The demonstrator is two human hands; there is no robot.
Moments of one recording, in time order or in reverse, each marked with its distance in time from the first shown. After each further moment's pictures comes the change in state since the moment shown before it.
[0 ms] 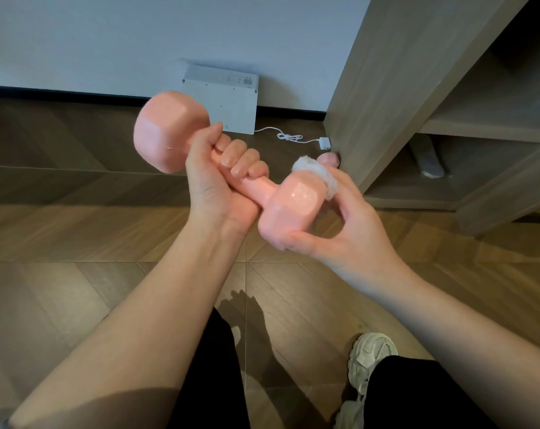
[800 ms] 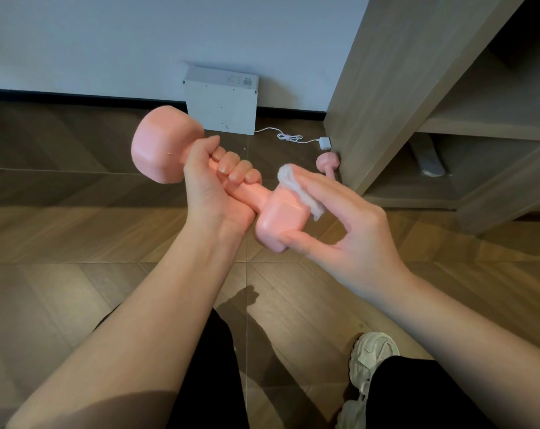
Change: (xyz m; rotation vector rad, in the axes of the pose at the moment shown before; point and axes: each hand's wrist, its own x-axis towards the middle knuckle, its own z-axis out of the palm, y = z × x) left_hand 0.000 -0.001 -0.007 0.039 0.188 0.030; right_hand -0.007 -0.006 -0.002 -0.264 0.047 -0.239
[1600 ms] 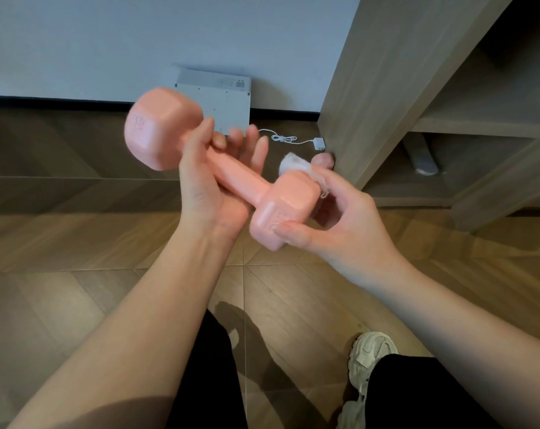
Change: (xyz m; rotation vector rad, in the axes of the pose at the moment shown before) left_hand 0.004 0.000 0.007 0.003 -0.204 0.002; right_hand 0.015 -0.007 0.000 0.348 -0.025 0.246
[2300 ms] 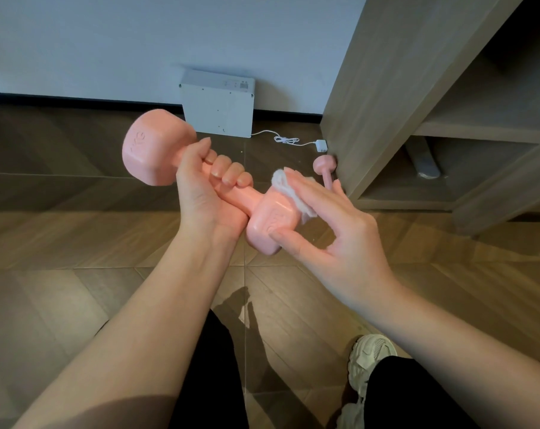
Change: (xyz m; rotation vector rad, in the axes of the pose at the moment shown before) left_hand -0.001 0.004 -0.011 0.048 0.216 0.039; right_hand -0.014 -0.005 0.013 -0.351 0.078 -0.155
